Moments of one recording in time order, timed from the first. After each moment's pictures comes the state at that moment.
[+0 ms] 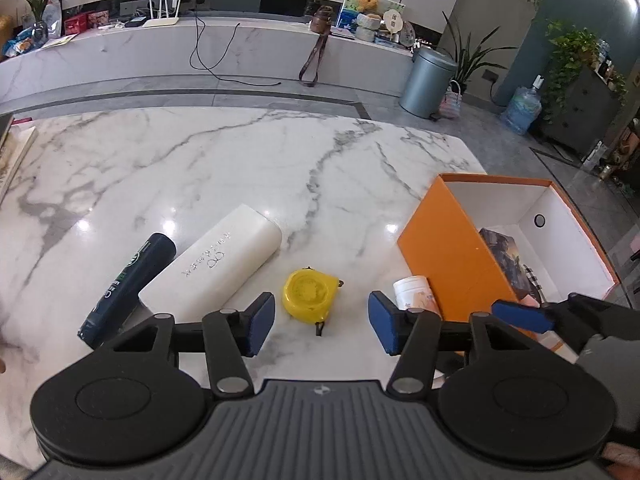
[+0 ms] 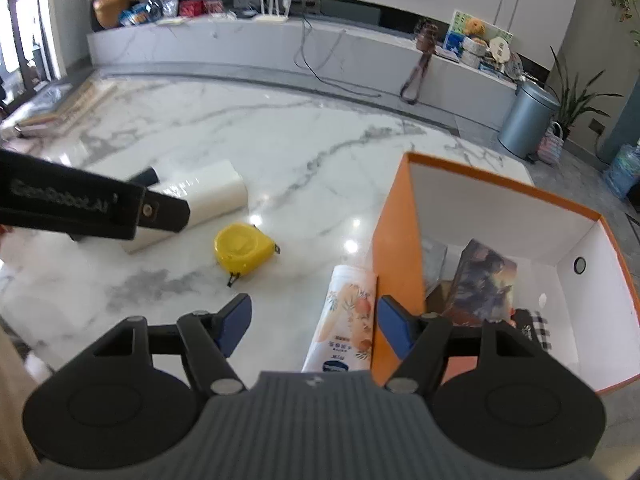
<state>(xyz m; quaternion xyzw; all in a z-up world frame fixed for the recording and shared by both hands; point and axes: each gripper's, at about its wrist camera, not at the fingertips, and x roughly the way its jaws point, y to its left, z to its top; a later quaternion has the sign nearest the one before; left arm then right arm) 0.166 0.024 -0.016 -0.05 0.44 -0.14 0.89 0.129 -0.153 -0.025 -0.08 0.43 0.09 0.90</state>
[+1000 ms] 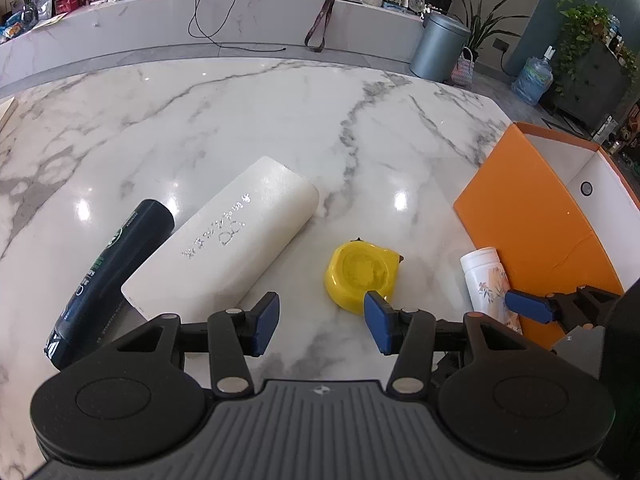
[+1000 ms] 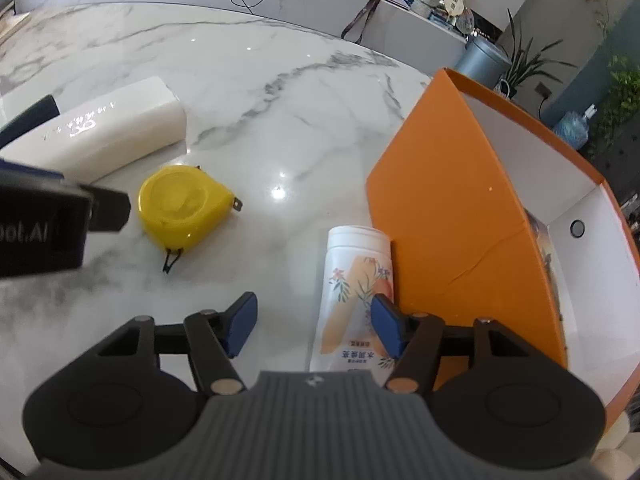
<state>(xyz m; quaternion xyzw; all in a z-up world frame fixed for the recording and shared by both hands) 0.203 0.042 -0.086 -0.03 0.48 -0.14 0.86 0.192 -0.105 -0.119 -0.14 0.49 -0.04 0.86</state>
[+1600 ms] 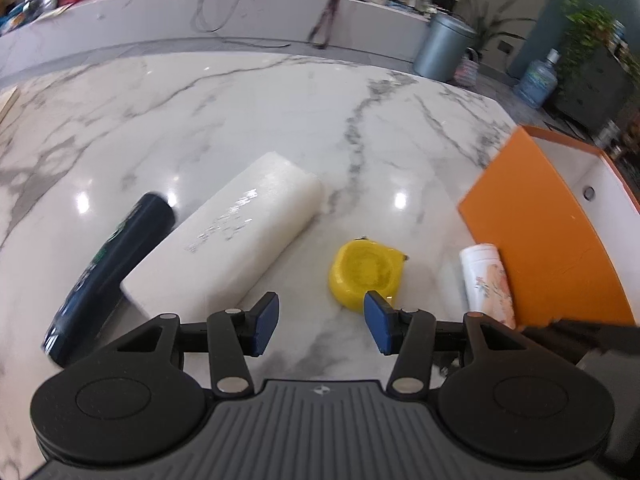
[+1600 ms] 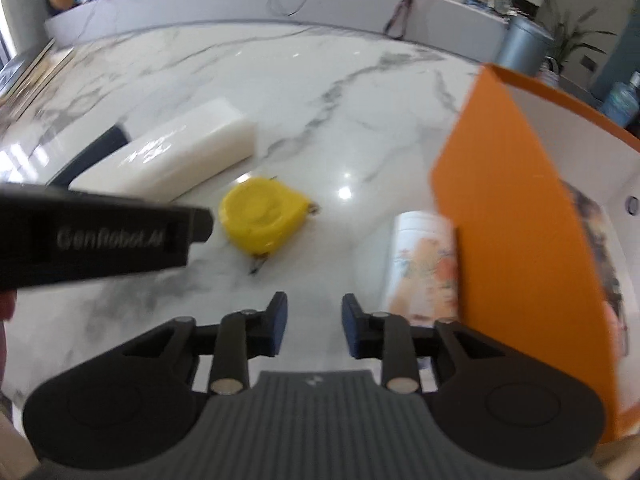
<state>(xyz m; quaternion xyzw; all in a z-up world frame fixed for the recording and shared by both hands) 0.205 0.041 -0.087 -0.03 0.48 -0.14 0.86 0.176 -0.097 -0.102 -0.05 0.51 0.04 0.86</state>
